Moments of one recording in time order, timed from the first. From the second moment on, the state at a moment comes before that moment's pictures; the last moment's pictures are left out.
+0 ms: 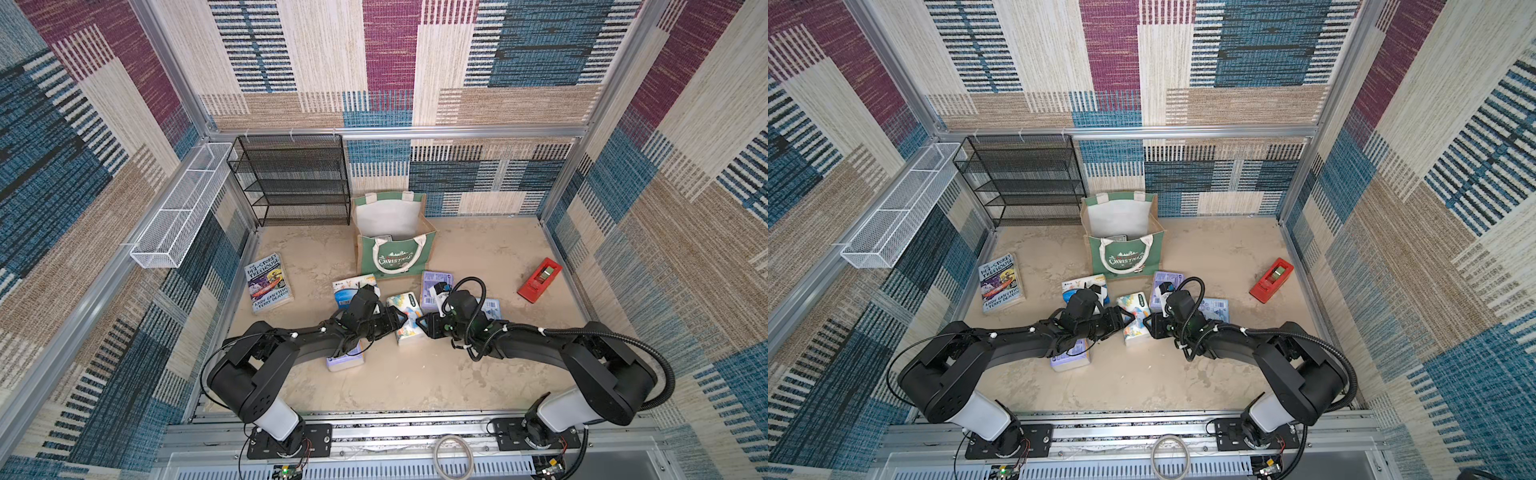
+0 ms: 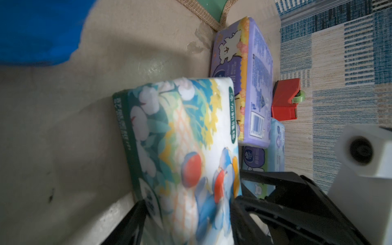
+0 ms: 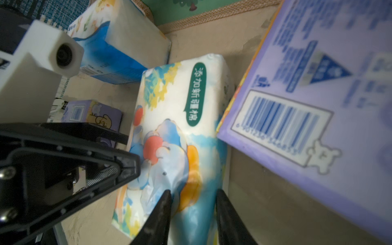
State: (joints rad) left arm -0.64 1.58 0.64 0.26 0.29 -0.97; right arm 0.65 1.48 0.58 0.21 -0.23 0.54
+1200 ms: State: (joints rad) left arm -0.59 1.60 0.59 0.33 0.35 -1.00; right arm 0.64 1.60 0.69 0.16 -0.17 0.59
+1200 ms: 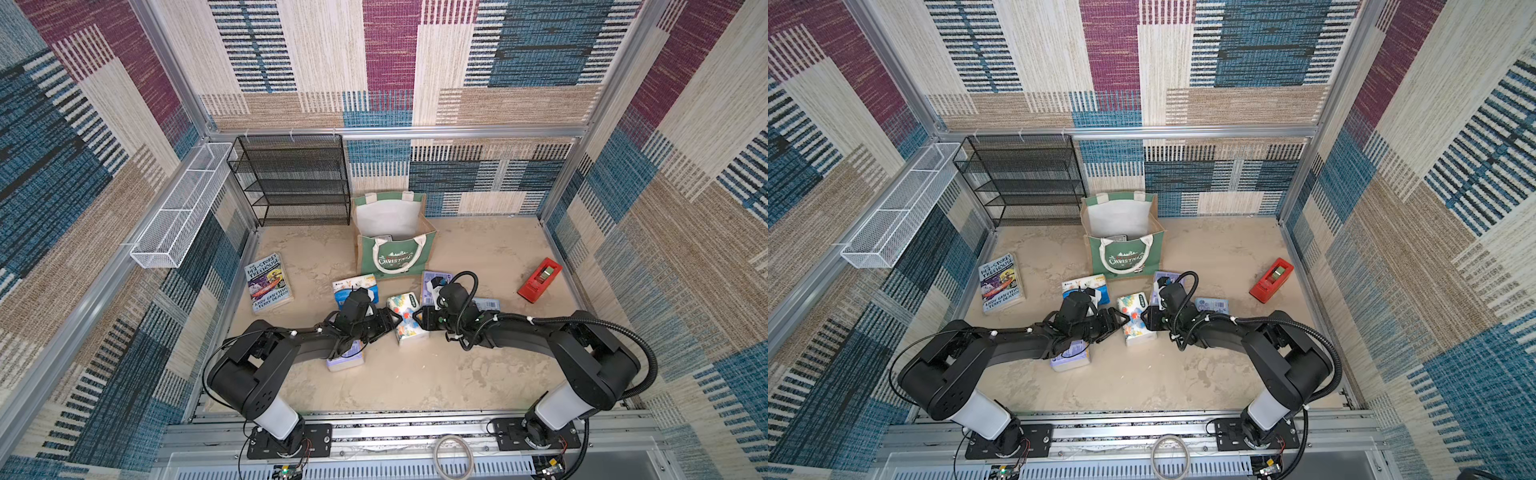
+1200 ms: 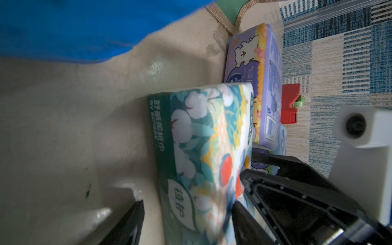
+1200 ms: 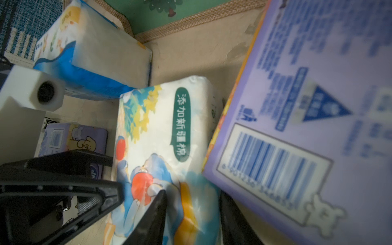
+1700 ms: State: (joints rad) left arm -0.61 1.71 0.55 0.59 0.38 -1.10; right arm 0.61 1.60 0.64 0.23 -0.21 0.63
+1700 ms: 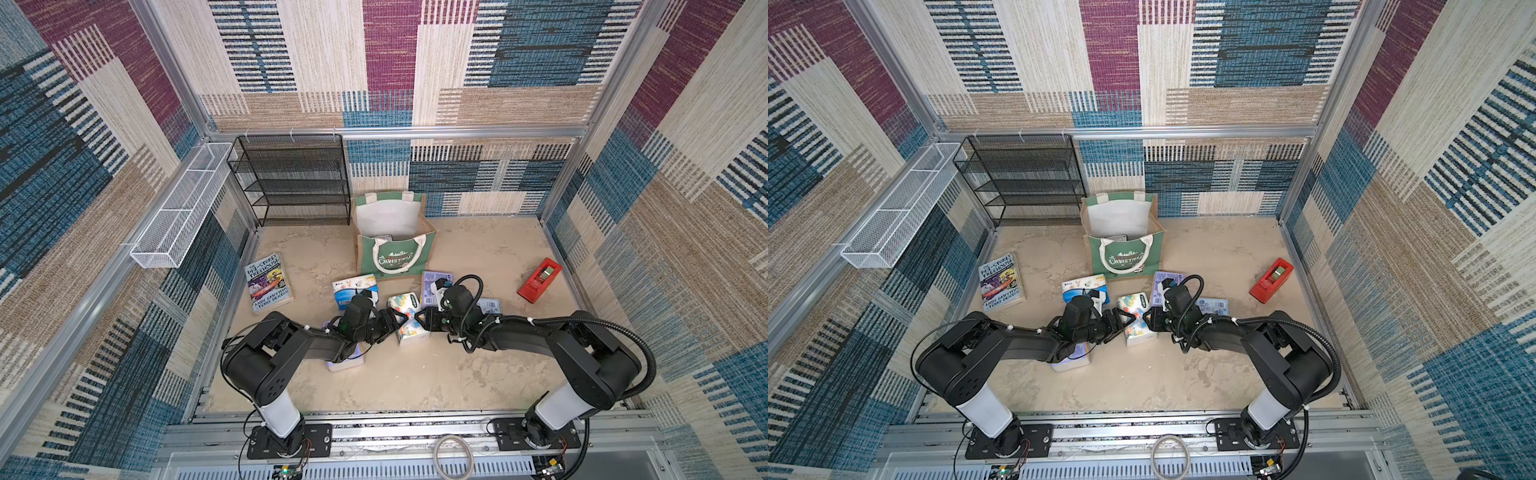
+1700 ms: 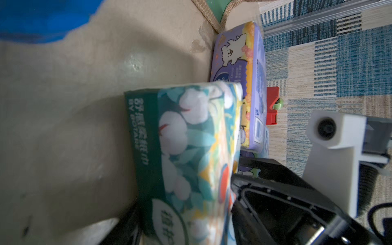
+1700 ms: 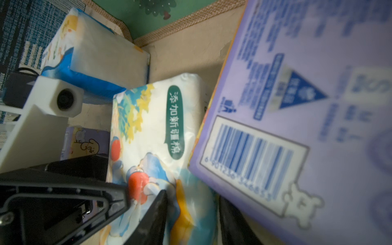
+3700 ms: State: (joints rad) left arm -0.63 1.33 0.56 0.43 0.32 -1.07; right arm 0.44 1.51 1.23 -0.16 -0.01 0.24
